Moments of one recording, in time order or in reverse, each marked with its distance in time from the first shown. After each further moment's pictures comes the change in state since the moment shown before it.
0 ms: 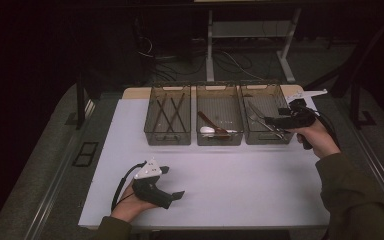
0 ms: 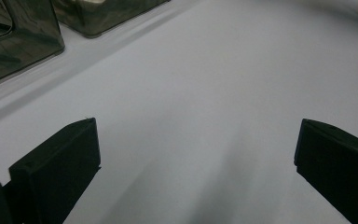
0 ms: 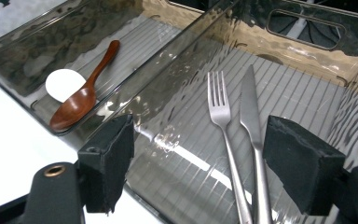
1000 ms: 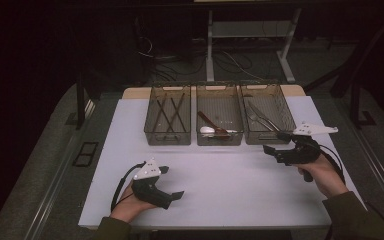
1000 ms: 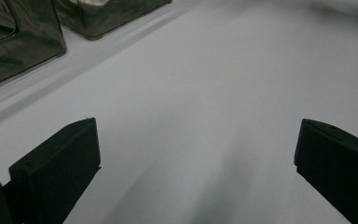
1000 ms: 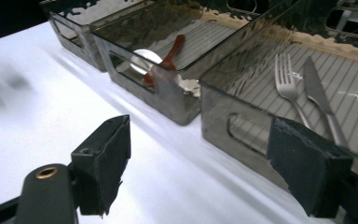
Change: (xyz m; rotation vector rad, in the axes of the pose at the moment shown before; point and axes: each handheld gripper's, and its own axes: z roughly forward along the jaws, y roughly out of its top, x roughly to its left) left arm -0.001 -0.001 -0.002 -0.006 0.002 0.010; right arm 0.059 -0.069 -0.038 -0.123 0.103 -0.046
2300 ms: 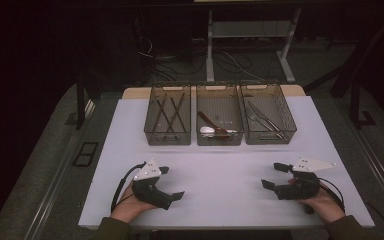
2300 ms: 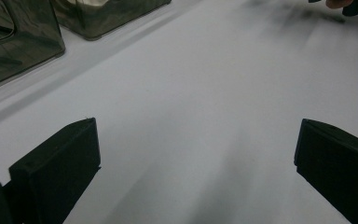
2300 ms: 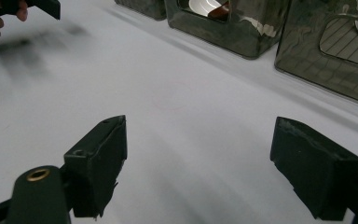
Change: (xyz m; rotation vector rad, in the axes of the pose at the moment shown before) left arm -0.002 0.000 0.000 -0.002 0.004 -0.002; right arm 0.039 -0.068 -0.014 0.026 0.103 -0.025
